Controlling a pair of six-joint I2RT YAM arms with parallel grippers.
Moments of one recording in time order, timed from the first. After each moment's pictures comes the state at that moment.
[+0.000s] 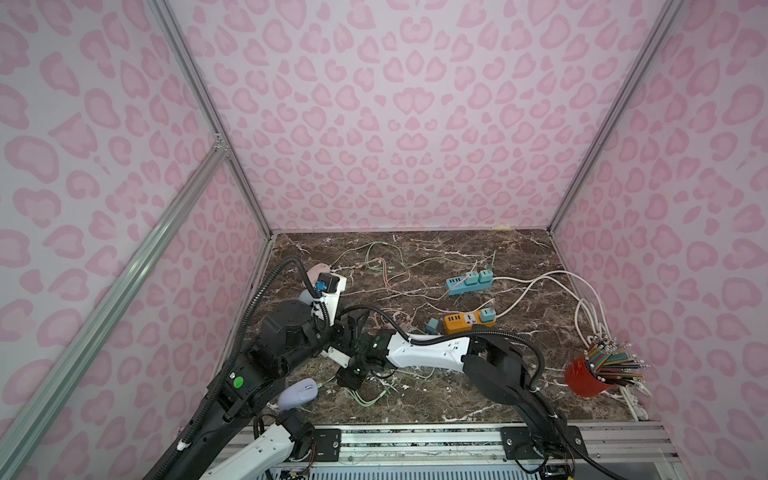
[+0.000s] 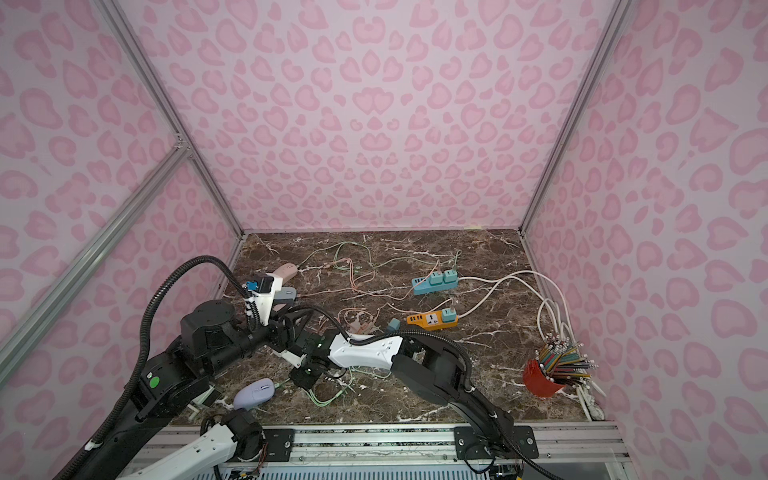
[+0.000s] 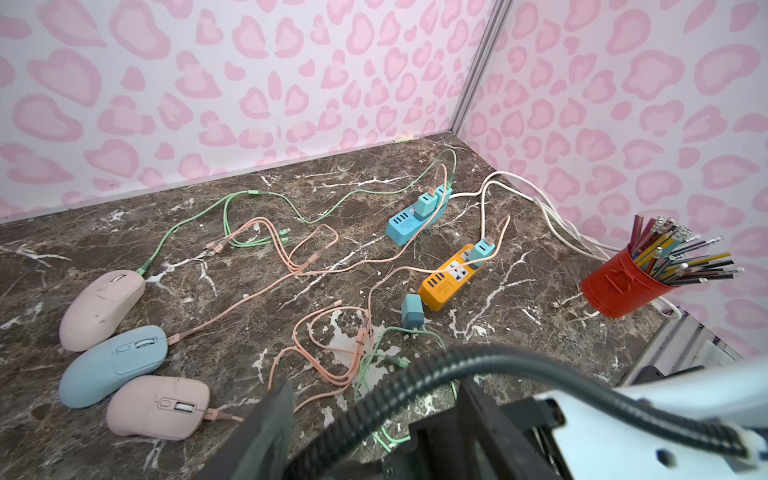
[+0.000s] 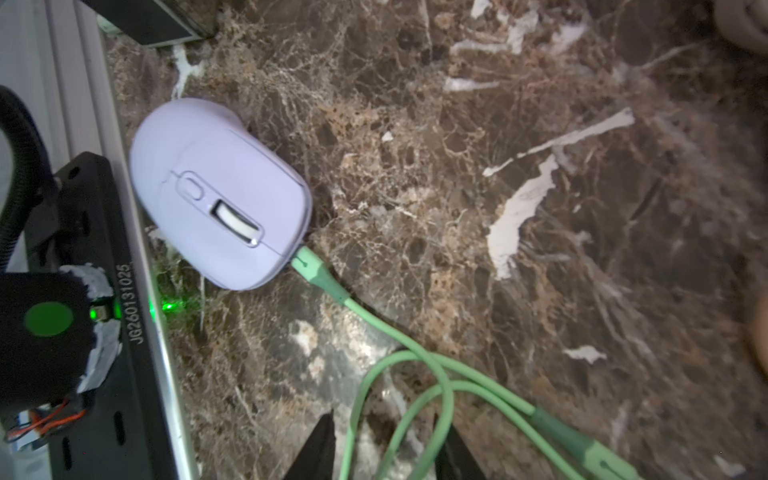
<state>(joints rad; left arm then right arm) -0.69 0.69 1.01 -0.69 -0.03 -0.22 1.20 2.25 1.69 -0.53 -0.20 0.19</state>
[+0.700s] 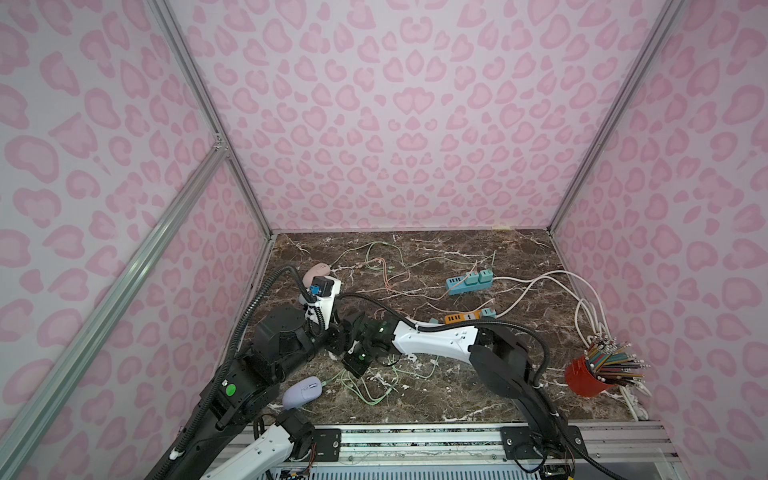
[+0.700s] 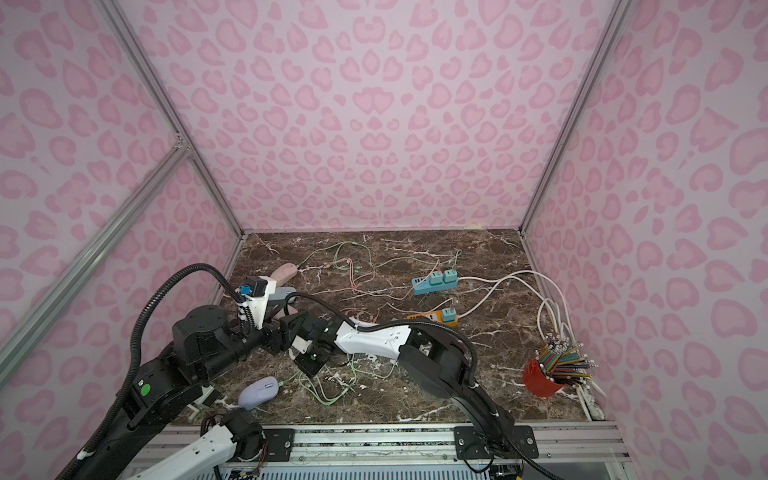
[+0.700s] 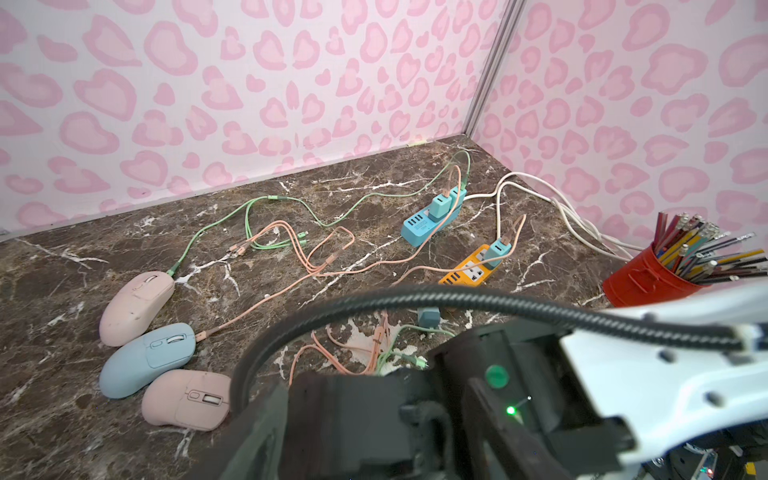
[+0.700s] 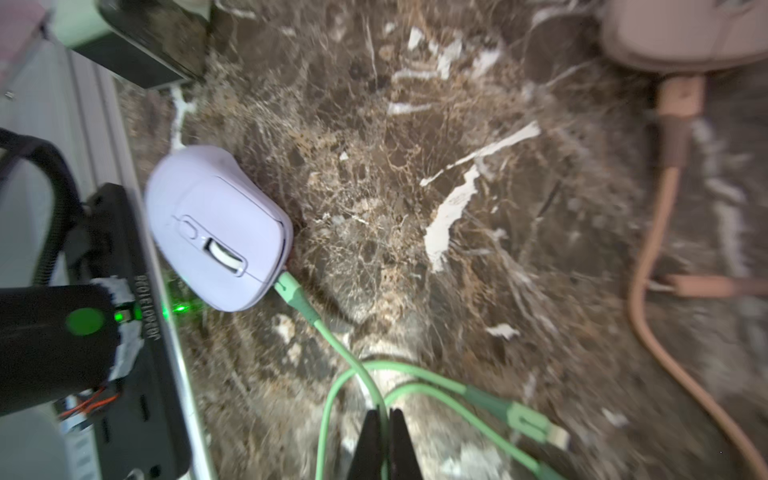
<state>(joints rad) -0.69 0.66 1.02 -0.72 -0.09 -0.18 1.12 2.13 1.66 -0.57 -0.28 0.19</state>
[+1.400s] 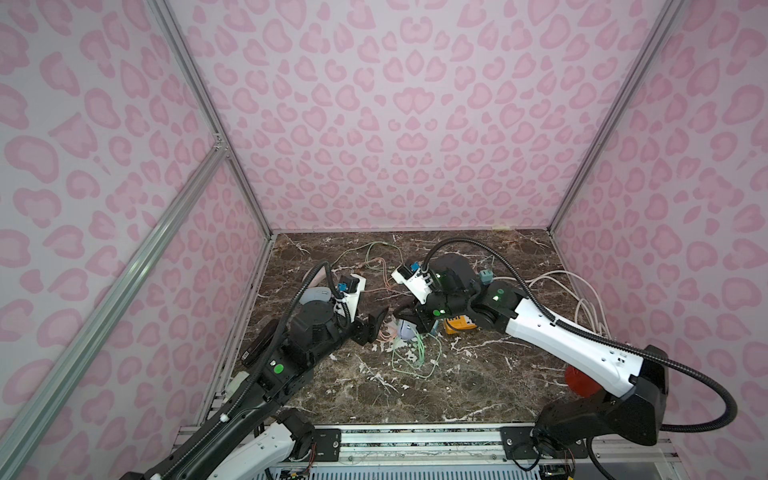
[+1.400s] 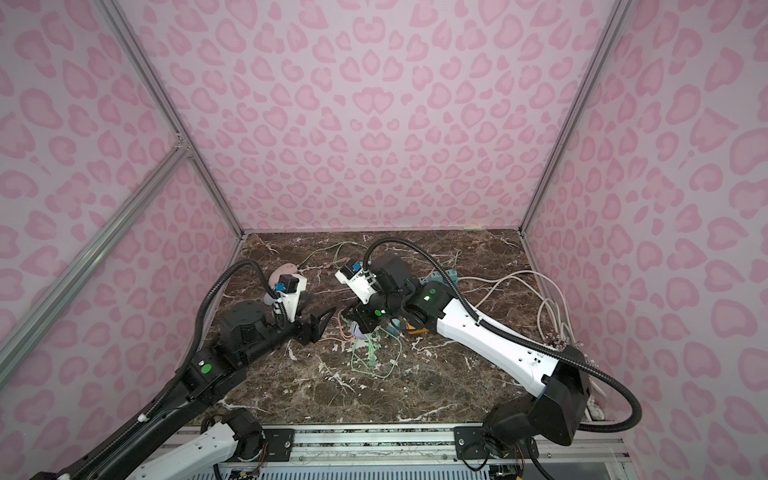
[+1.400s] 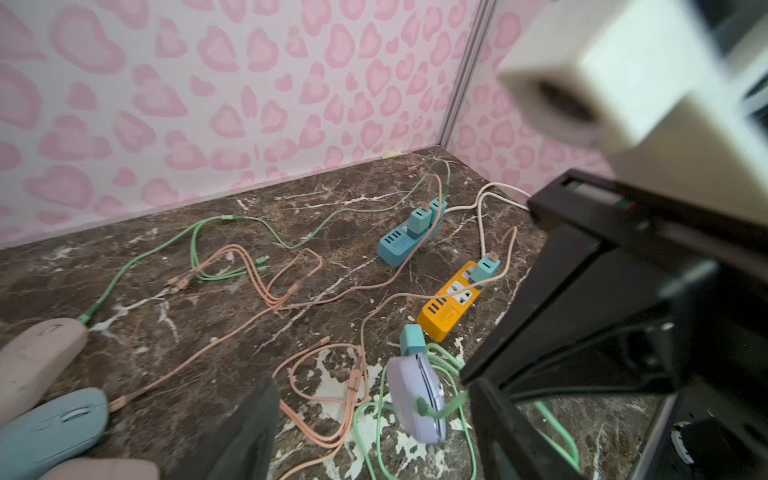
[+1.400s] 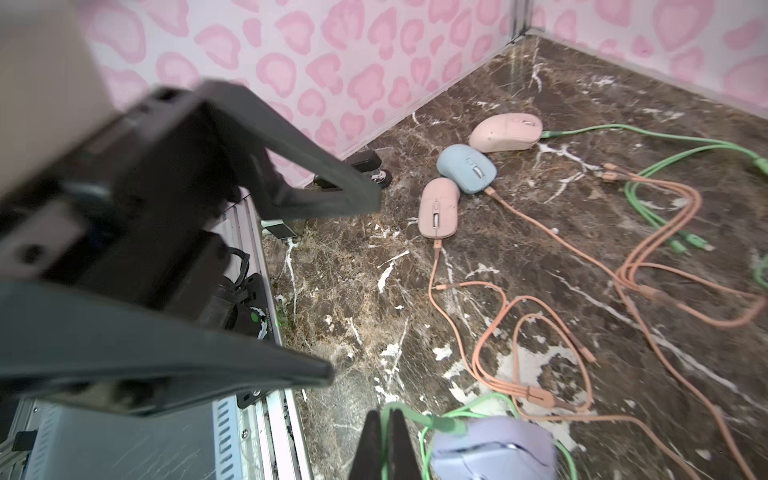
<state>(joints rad) -0.69 0.82 0.72 -0.21 0.04 -0.18 0.84 1.41 1.32 -0.58 -0.40 0.11</state>
